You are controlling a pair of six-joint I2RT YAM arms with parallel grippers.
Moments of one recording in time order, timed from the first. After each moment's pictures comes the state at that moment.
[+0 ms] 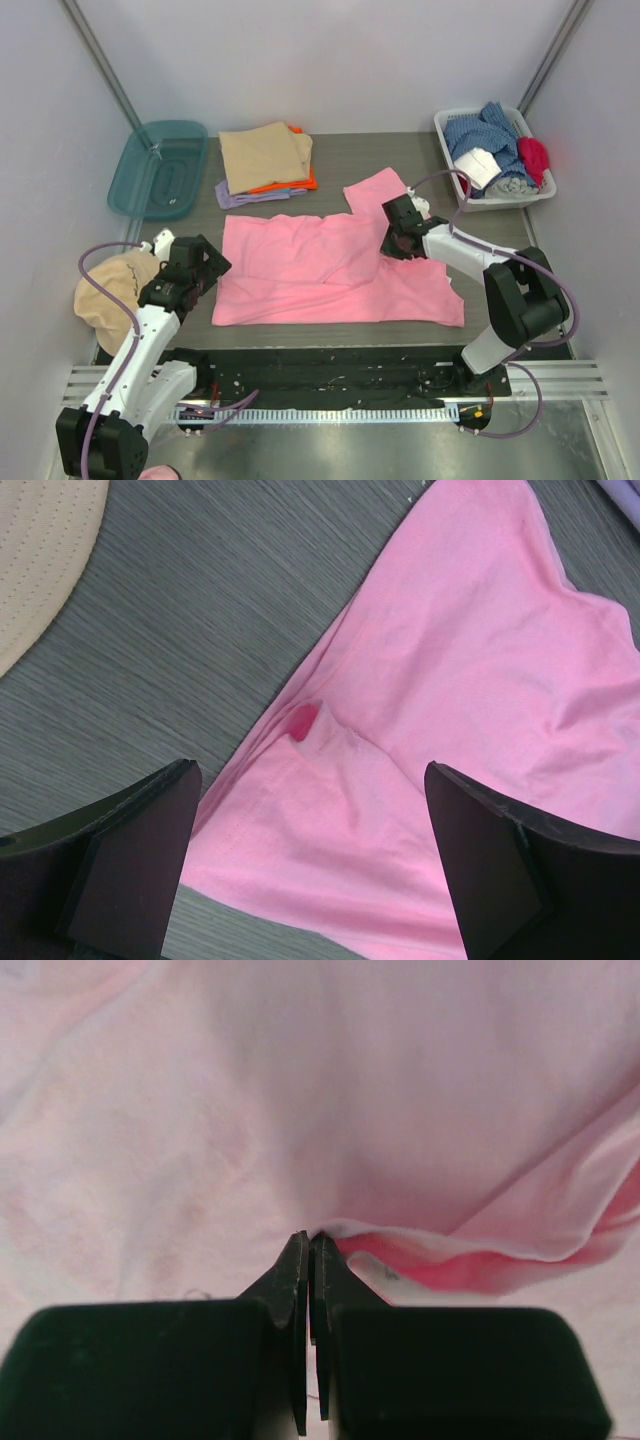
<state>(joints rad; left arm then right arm) -0.17 0.82 0.60 -0.62 -0.32 -0.85 0.46 1.57 0.93 -0.39 0.21 0.76</state>
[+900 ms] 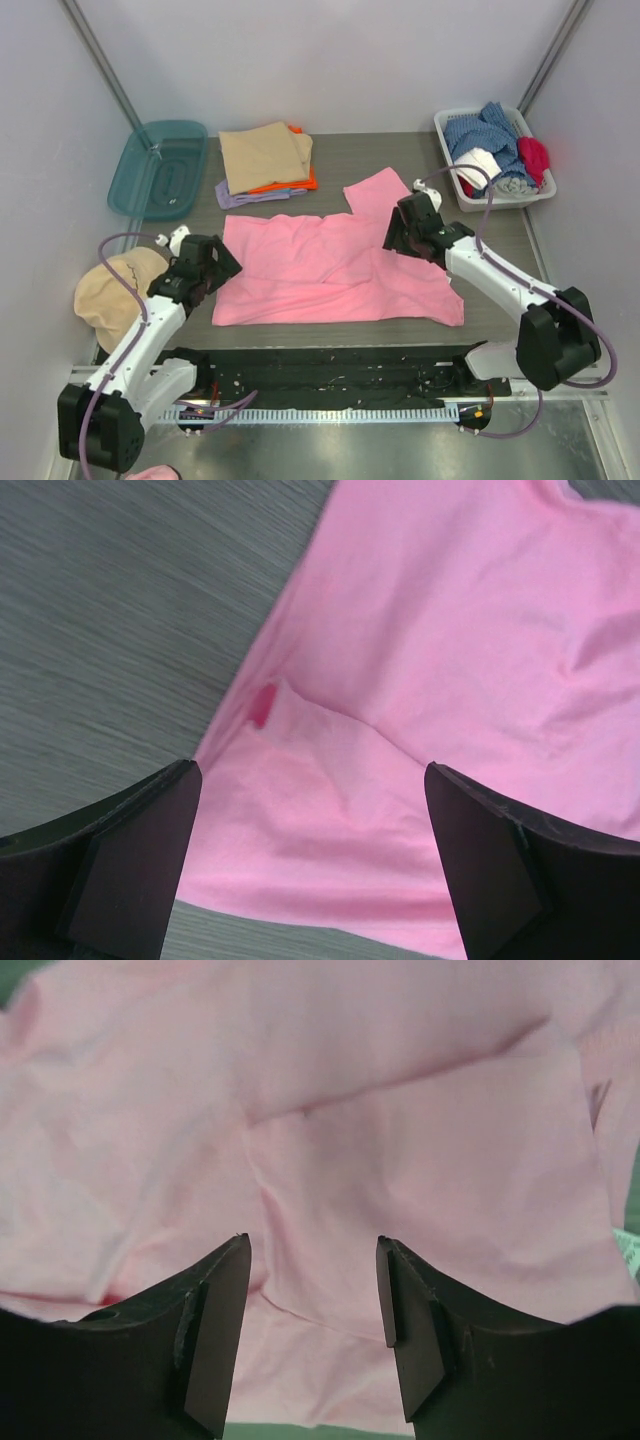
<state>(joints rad) -0.20 0.89 0.58 -0.56 -0.26 -0.78 0.46 1.36 0.94 -0.46 0.22 0.62</state>
